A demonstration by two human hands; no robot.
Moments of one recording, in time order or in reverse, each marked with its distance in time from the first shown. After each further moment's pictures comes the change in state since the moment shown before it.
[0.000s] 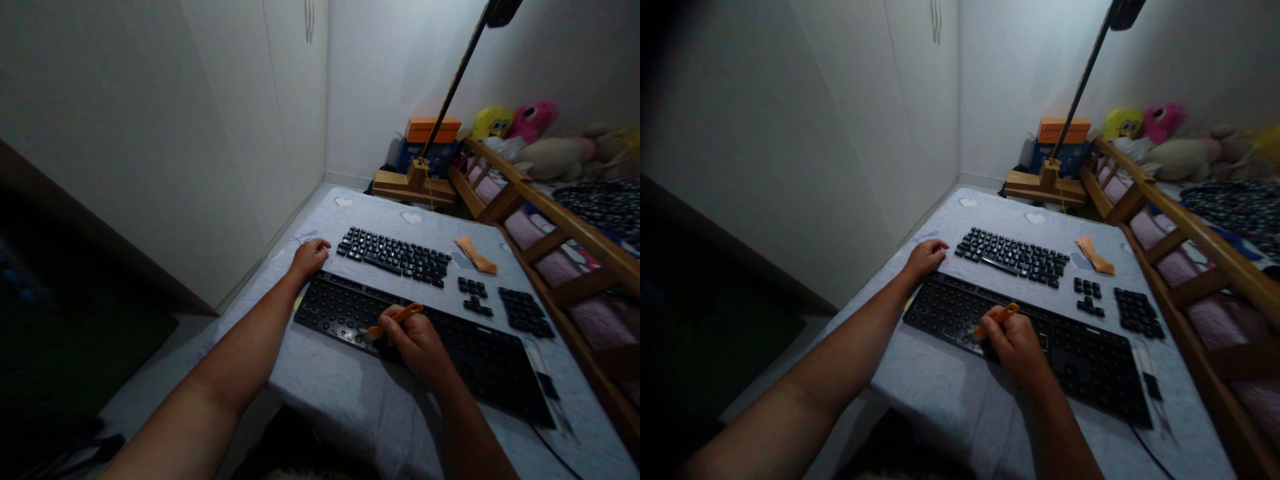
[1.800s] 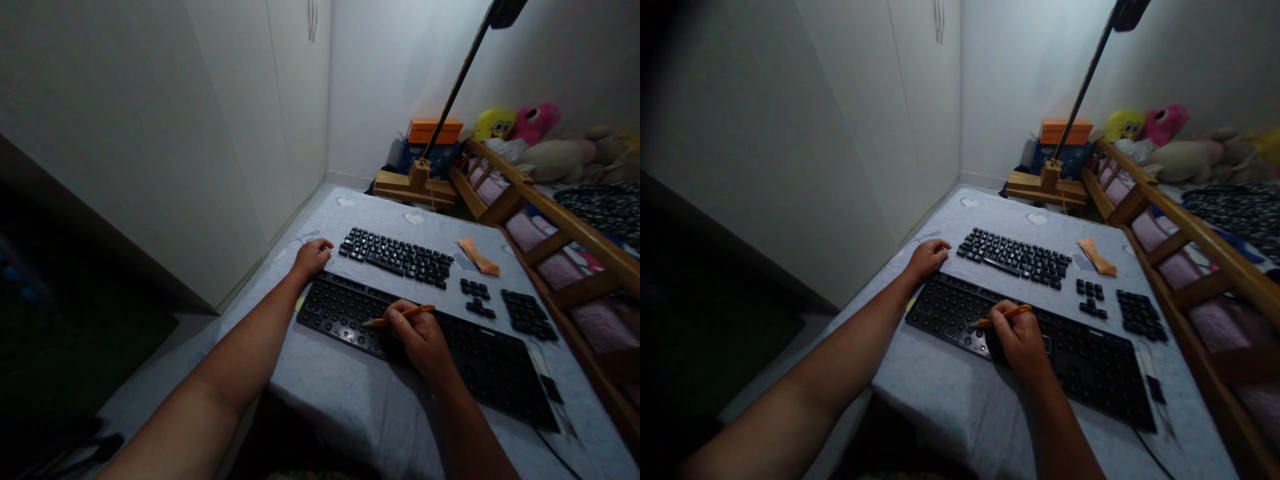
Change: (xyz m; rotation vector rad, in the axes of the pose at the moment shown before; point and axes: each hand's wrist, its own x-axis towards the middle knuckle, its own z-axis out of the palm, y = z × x) left_hand 0.002 -0.005 0.003 -0.010 -0.001 0.013; right_hand 0.006 0.008 0.004 0.039 0.127 0.074
